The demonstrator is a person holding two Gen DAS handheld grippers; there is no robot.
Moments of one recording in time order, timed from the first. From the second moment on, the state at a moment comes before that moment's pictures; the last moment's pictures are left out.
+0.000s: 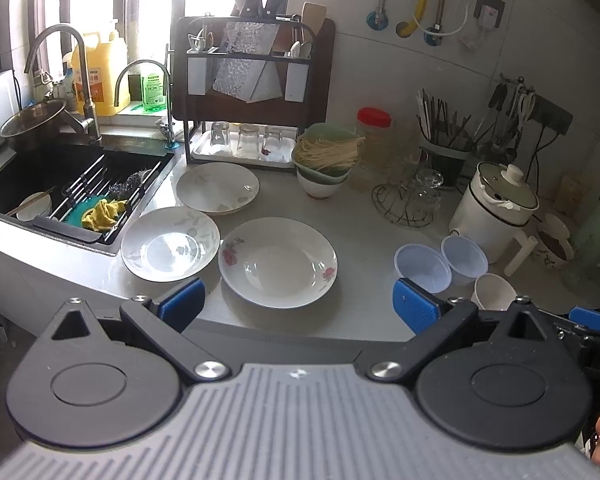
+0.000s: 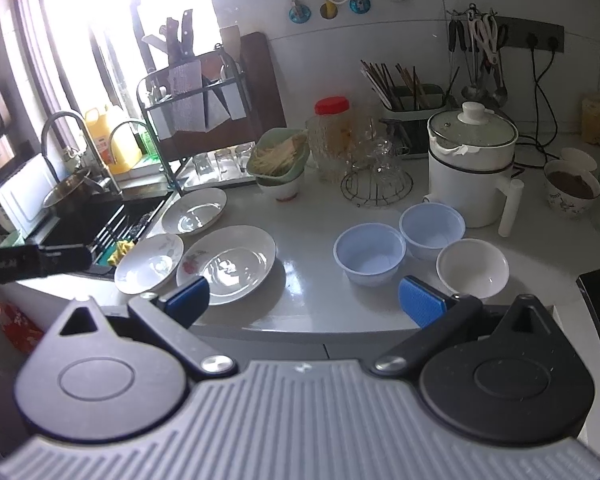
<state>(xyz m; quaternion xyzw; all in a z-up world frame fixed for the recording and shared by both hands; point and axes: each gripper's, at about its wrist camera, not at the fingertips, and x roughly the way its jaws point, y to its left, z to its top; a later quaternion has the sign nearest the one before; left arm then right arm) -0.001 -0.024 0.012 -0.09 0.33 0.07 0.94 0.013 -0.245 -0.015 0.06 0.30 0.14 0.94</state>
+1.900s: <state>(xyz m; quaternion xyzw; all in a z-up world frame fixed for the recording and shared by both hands) 0.185 0.178 -0.095 -0.13 0.44 0.03 0.89 0.134 -0.089 -0.080 0.08 0.36 0.14 0.92</state>
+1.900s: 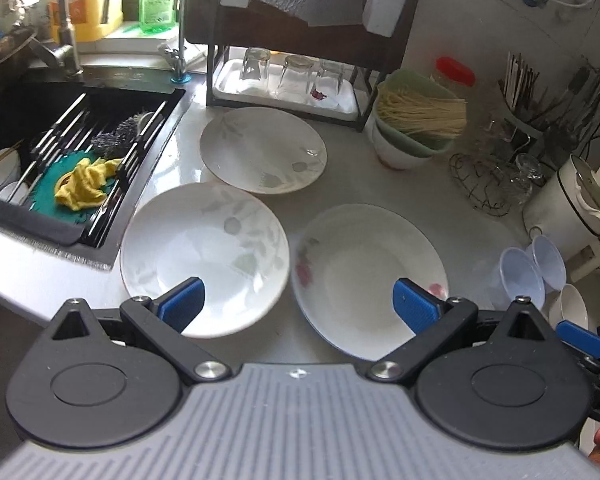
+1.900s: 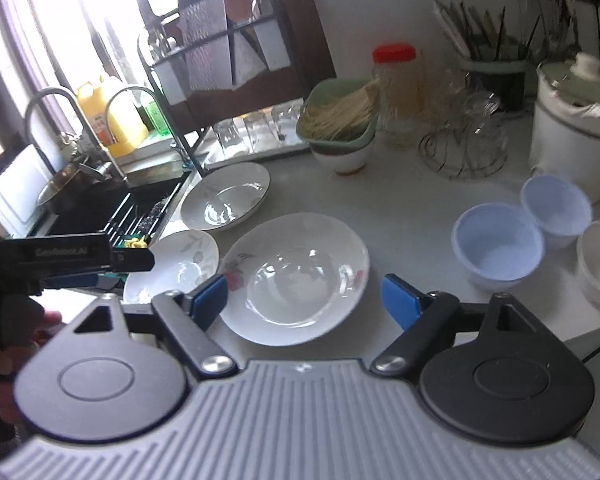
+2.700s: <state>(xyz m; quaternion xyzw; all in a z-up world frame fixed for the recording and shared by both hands) 0.318 0.353 -0.152 -0.10 0.49 -0.08 0.86 0.209 0.080 -0.137 0.17 0.43 0.09 0.88</state>
